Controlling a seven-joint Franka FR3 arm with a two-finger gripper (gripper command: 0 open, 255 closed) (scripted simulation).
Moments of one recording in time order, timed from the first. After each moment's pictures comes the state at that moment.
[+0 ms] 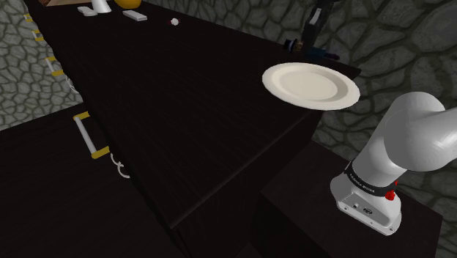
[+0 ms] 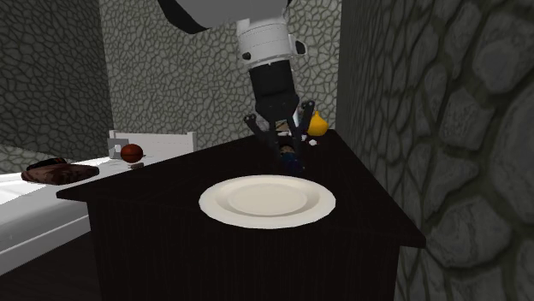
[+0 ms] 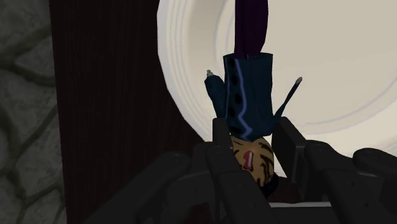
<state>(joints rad) 0.20 -0.86 0.16 -2.32 -0.11 1.57 0.04</state>
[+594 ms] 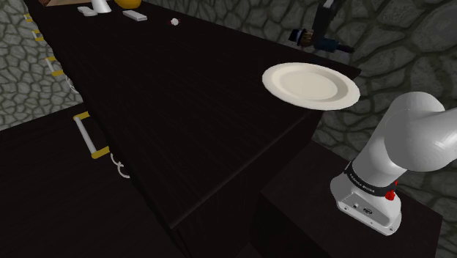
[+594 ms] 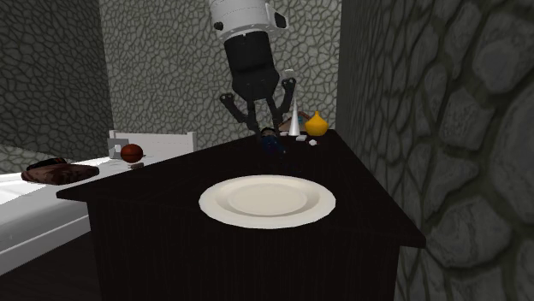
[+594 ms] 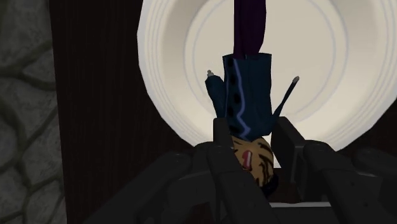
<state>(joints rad) 0.22 -0.87 0.22 -2.22 -0.07 1.44 0.09</state>
